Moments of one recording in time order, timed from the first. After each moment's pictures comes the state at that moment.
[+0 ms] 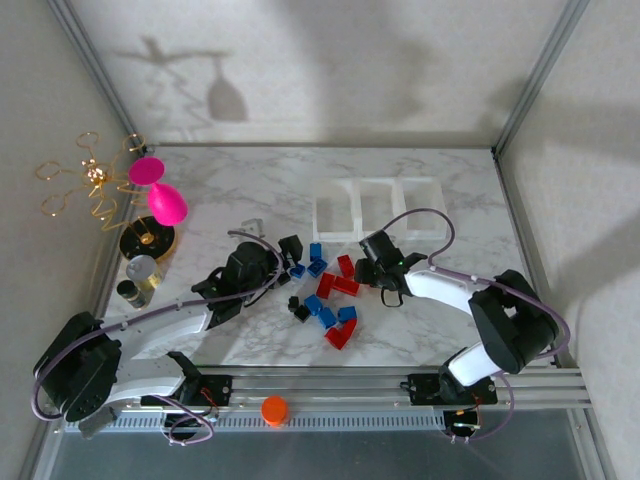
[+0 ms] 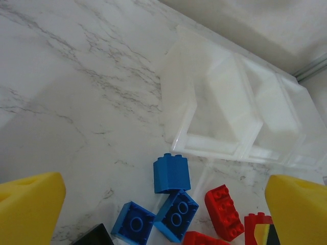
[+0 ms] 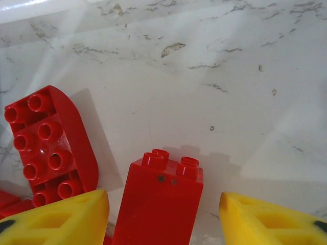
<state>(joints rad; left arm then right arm) -0.70 1.20 0.54 0.23 -0.34 -0.76 0.66 1.51 0.74 -0.31 0.16 0.66</state>
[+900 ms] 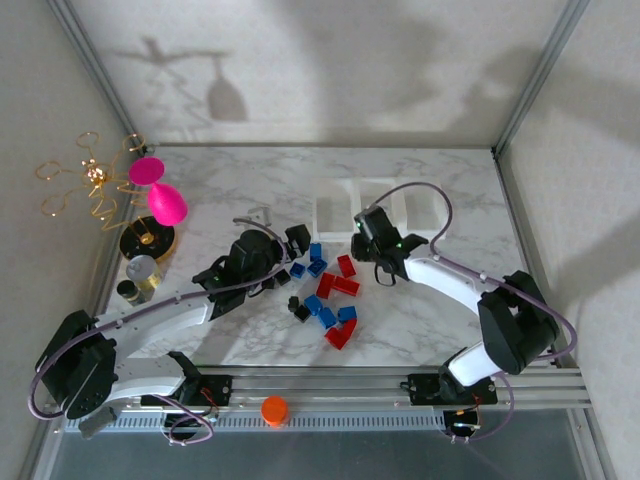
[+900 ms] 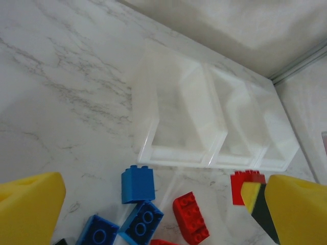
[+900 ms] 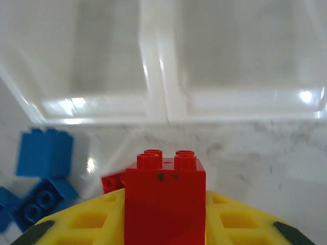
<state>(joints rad) -0.71 1.22 0.68 0.13 -0.31 -0.77 0.66 1.51 0.96 -0.33 0.22 0.53</state>
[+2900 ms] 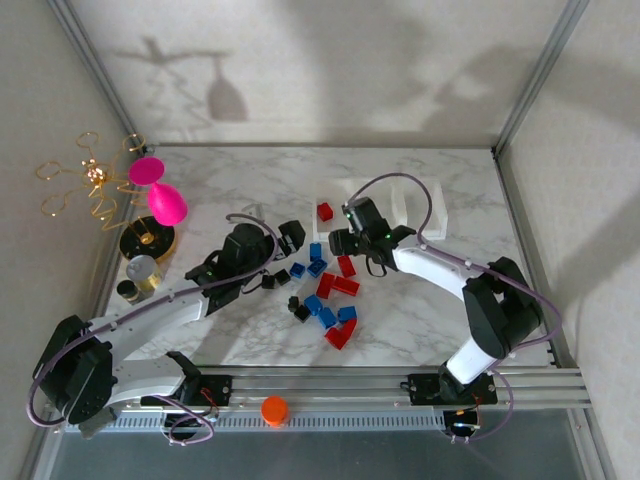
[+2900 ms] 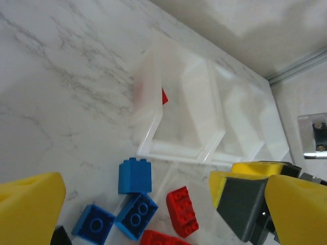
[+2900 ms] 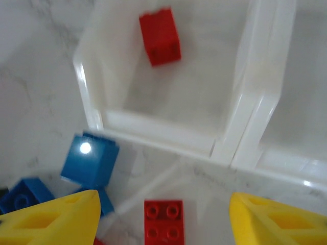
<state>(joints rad) -0.66 1.19 0.68 0.05 -0.21 -0.86 0.68 1.61 1.01 -0.29 0.10 0.33</state>
